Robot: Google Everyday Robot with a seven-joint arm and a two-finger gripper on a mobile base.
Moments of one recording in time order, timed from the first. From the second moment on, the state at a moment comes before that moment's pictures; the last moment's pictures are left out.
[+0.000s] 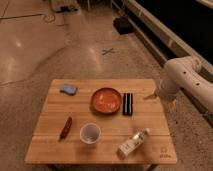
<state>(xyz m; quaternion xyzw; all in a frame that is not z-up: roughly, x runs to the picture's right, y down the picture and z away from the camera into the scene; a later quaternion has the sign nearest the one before) 0.269 0.076 0.729 -0.25 -0.19 -0.47 0.82</state>
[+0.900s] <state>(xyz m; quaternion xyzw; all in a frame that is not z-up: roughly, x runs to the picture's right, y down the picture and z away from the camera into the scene) 0.122 0.085 0.722 -0.24 -0.20 -0.53 0.79</state>
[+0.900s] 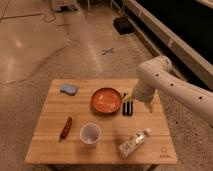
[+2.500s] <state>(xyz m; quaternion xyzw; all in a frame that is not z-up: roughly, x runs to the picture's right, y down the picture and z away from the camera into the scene) -0.180 0.140 0.725 -0.22 -0.22 -0.65 0.69</state>
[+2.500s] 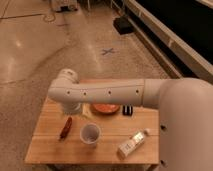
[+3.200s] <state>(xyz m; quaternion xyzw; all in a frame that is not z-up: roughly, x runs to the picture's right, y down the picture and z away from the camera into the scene) -0.224 0.166 0.771 -0.22 -0.23 -0.67 0.67</state>
